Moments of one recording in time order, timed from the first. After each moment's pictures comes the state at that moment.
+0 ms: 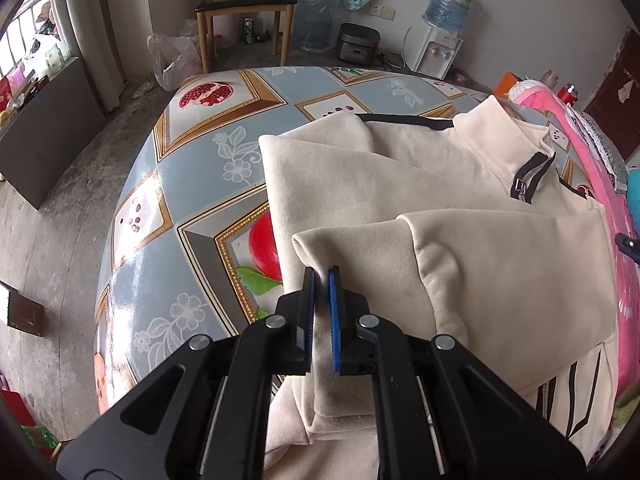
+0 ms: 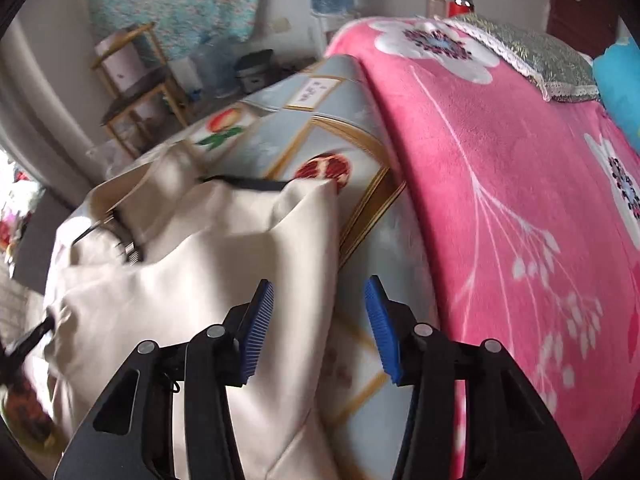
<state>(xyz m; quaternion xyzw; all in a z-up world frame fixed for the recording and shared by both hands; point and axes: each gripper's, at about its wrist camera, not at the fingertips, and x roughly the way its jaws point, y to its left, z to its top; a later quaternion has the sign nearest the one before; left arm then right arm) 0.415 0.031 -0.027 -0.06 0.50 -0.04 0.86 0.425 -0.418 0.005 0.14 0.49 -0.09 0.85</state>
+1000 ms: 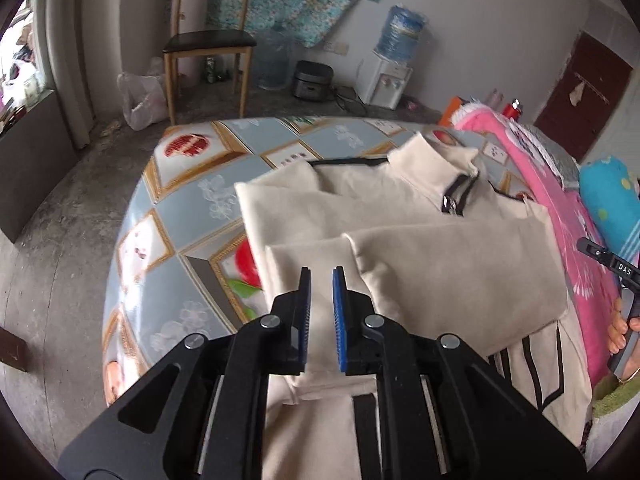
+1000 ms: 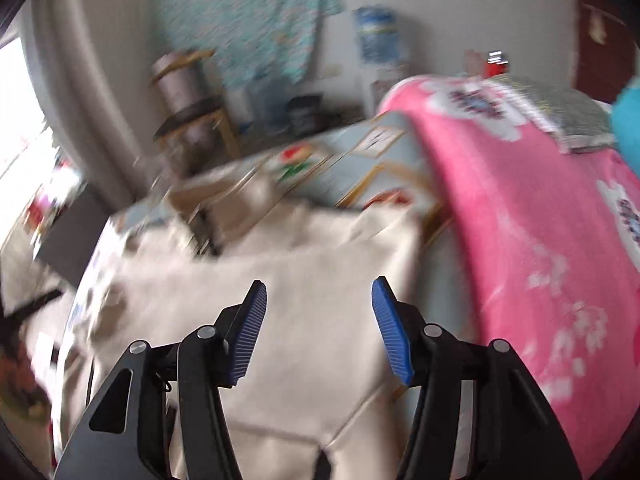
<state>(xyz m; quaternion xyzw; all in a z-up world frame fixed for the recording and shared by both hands) 0.377 0.030 0.018 -0.06 0.45 -0.13 0.88 0.350 -0.332 0.035 0.07 0.43 0.03 0.90</state>
